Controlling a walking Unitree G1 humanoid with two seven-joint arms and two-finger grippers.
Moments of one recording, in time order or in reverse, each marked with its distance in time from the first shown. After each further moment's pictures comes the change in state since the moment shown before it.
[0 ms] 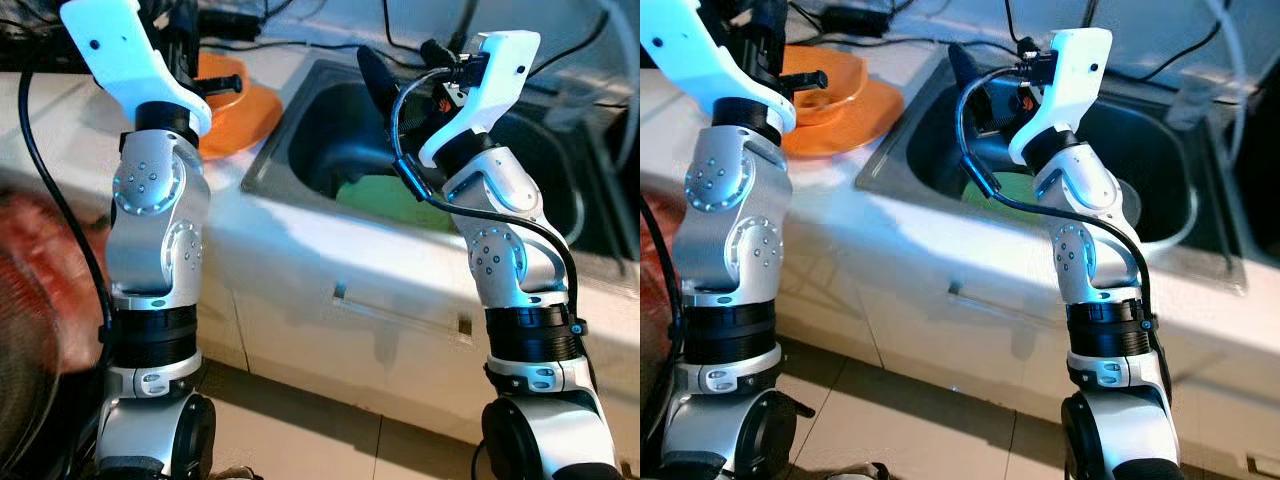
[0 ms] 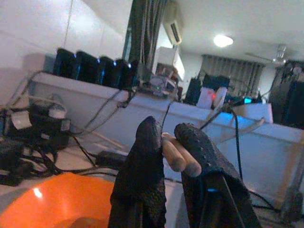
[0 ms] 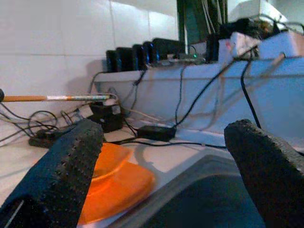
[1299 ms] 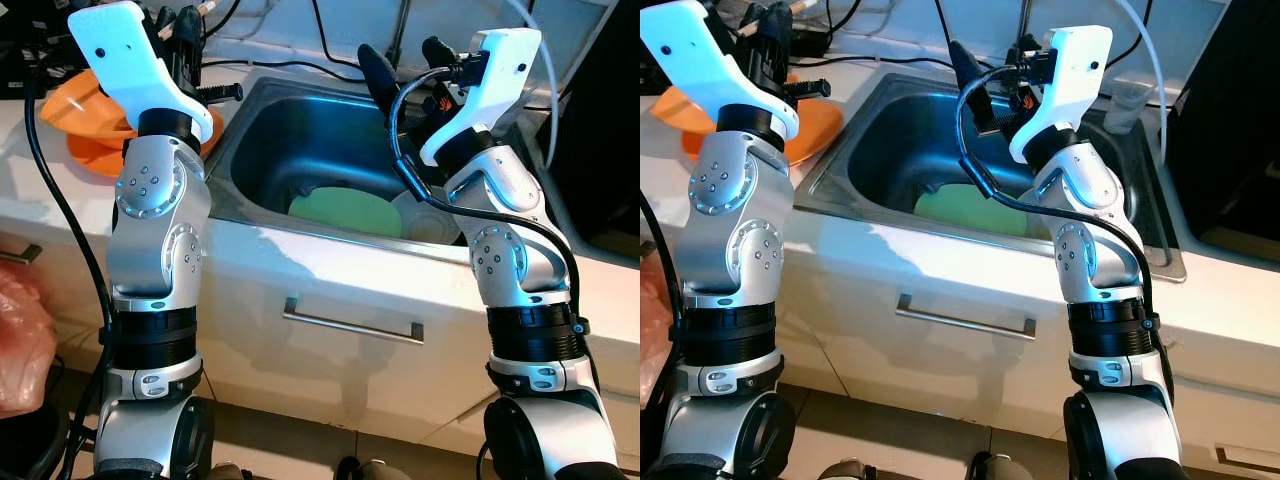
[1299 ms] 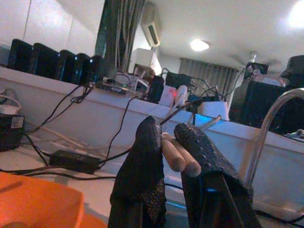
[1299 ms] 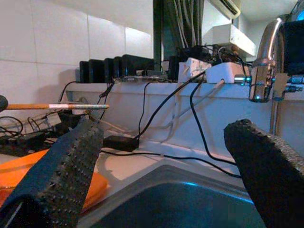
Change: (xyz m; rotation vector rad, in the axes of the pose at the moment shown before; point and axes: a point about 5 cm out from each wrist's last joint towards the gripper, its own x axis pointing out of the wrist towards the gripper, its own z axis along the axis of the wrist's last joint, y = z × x) left arm -0.001 0.004 -0.005 0.003 0.028 0.012; right arm 0.001 0.002 0.001 -0.018 -0.002 0.008
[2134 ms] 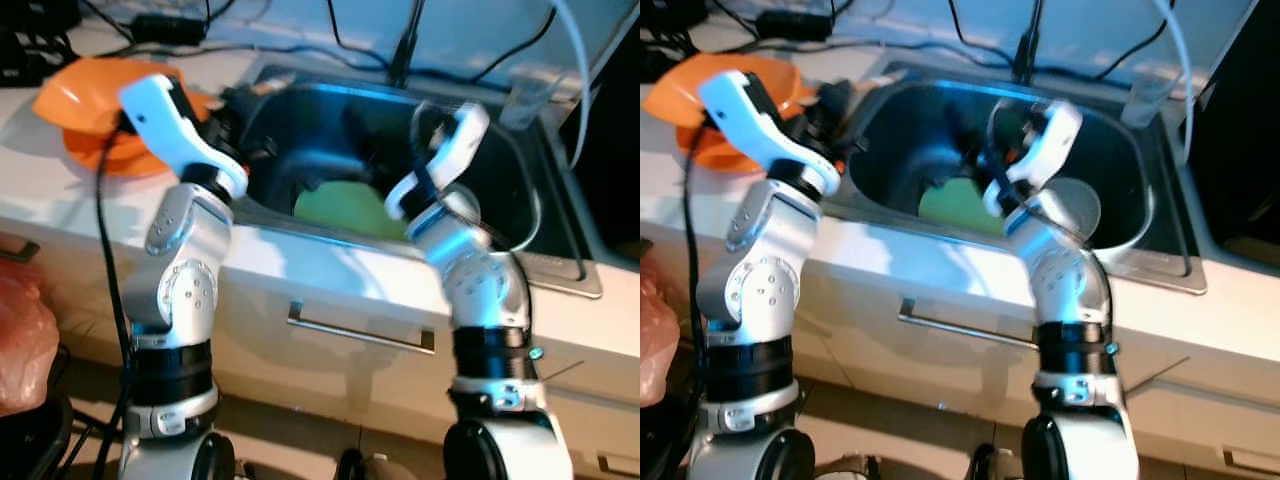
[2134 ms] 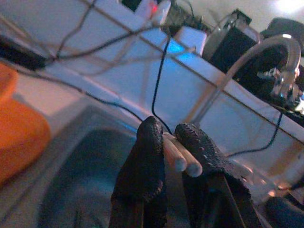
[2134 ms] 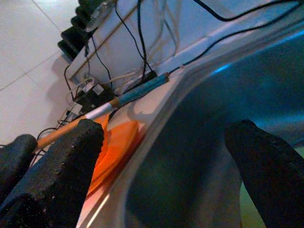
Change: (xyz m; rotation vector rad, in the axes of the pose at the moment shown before) left arm -0.033 -0.014 -0.041 -0.388 0.270 -0.121; right arm -0.015 0.014 -0.067 0.622 0.220 -0.134
